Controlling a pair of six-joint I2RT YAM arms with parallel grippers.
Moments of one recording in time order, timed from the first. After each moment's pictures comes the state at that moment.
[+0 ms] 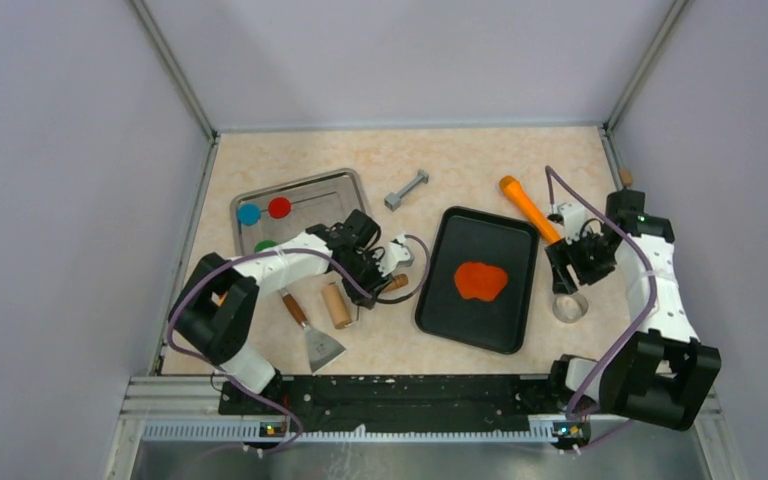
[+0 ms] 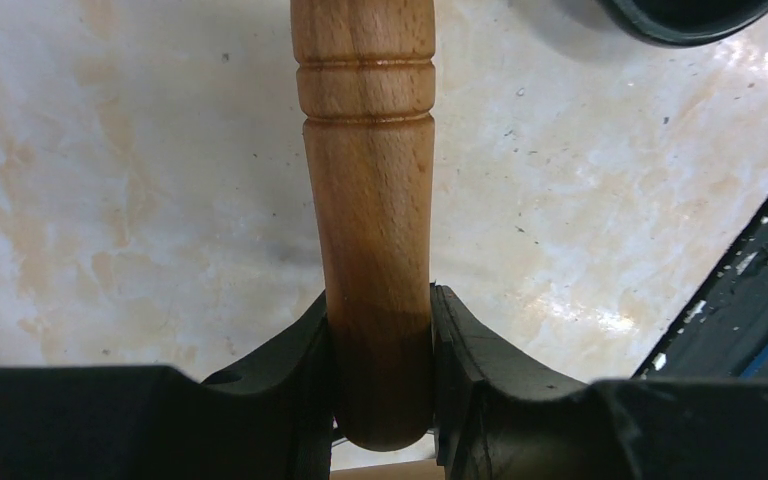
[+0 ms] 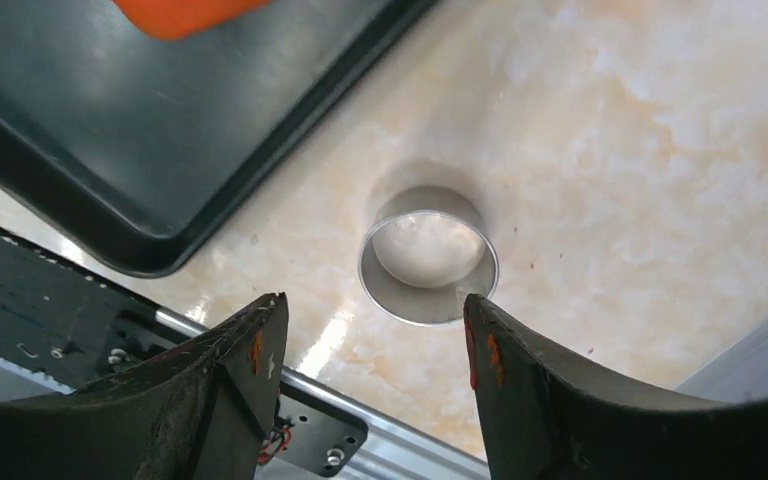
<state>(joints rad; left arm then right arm) -0.64 1.58 0.98 -0.64 0.37 0.43 -0.23 1.21 1.02 -1.13 -0.33 -0.70</state>
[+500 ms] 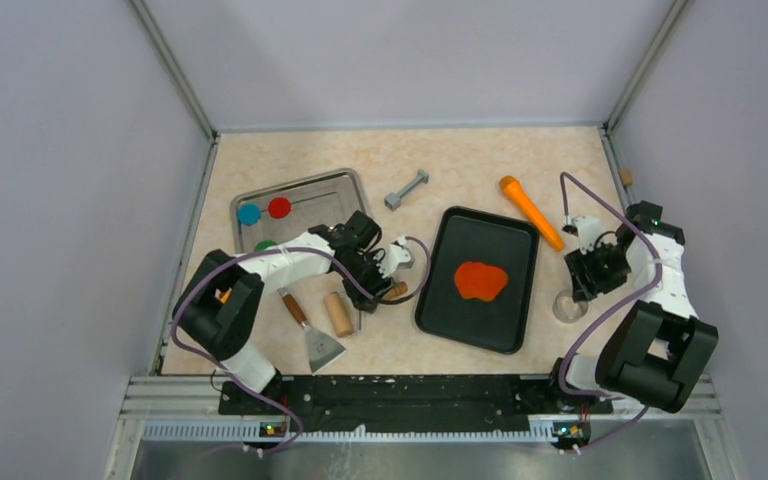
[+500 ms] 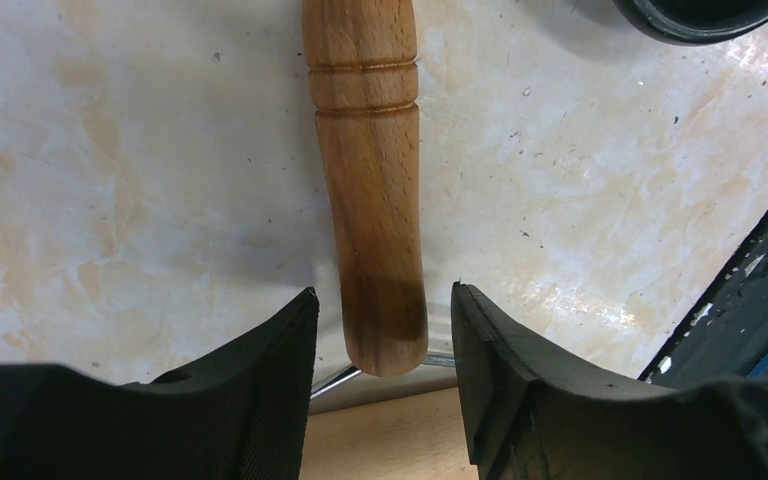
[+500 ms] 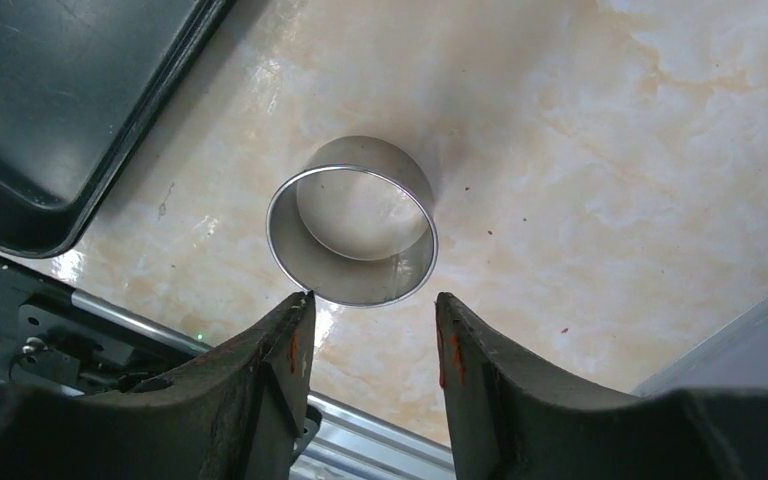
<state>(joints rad) -0.64 1.63 0.97 -0.62 0.37 0.44 -0.42 1.30 0.94 -1.07 -0.29 -0.86</state>
